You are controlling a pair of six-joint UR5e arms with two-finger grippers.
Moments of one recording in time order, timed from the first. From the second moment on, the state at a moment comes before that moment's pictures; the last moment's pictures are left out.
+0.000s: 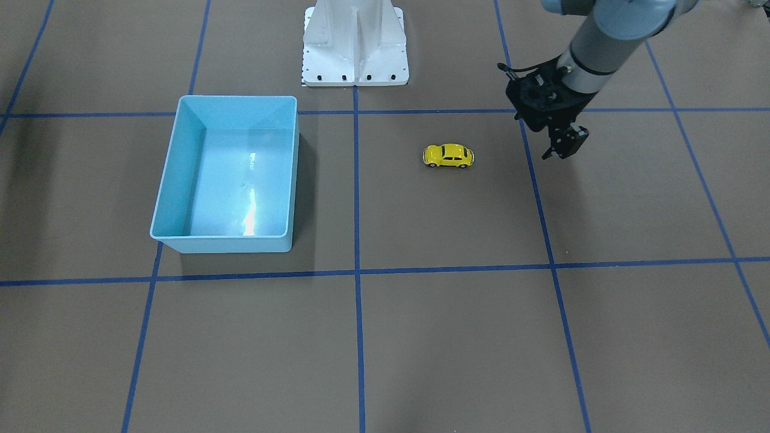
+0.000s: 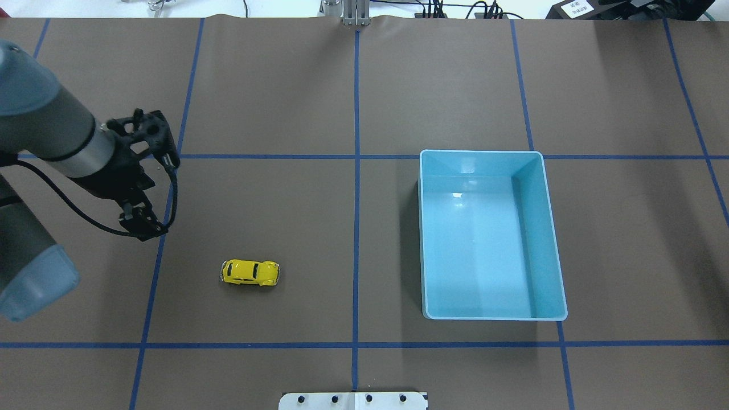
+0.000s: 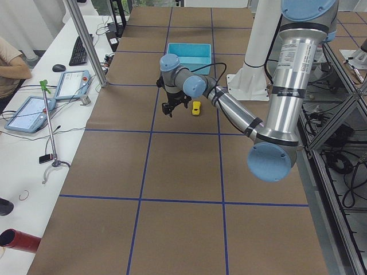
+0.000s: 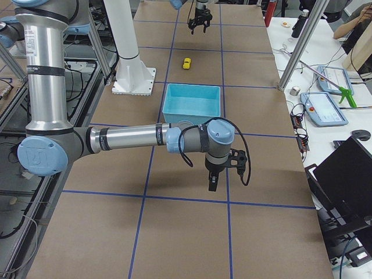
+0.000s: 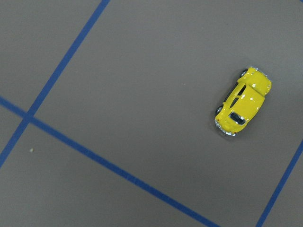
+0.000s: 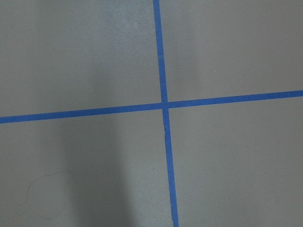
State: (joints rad) left arm -0.75 -1.89 -2.06 -1.38 -2.11 0.19; right arm 1.51 -1.58 1.70 -1.60 2.30 0.20
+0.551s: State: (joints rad) left arm -0.54 -2.10 -1.95 -1.17 -1.82 0.33; right arm 1.51 -1.58 1.70 -1.60 2.30 0.20
